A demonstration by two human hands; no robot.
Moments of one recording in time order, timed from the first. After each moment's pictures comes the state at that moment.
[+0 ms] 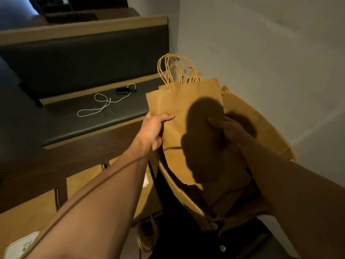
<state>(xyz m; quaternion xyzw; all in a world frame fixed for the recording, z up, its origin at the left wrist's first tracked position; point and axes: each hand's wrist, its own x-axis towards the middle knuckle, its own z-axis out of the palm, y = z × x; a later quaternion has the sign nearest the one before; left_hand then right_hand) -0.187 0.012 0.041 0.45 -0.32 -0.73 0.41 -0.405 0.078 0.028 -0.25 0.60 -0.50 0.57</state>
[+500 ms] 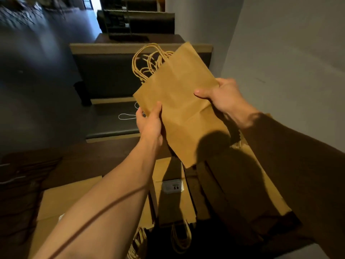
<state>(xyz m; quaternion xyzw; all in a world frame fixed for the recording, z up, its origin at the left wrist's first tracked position) -0.042 0.006 0.080 0.48 -0.18 -0.58 0.63 -0.221 0.009 0.171 -0.52 0.60 -0.45 0.40</state>
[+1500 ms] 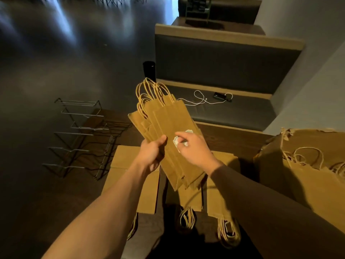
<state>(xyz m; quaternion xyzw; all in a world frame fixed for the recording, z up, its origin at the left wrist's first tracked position) 0.162 0.120 -0.007 0.57 -0.16 -0.56 0.58 0.016 0.074 0.014 -0.78 0.50 -0.18 0.34</state>
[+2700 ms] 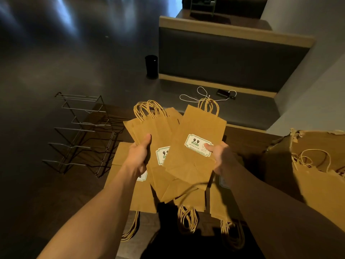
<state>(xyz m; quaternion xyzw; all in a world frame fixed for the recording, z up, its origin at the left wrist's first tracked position) 0.210 0.124 -0.049 0.62 -0.09 -0.53 0.57 -0.019 0.049 -0.011 -0.31 0.64 -0.28 0.64</state>
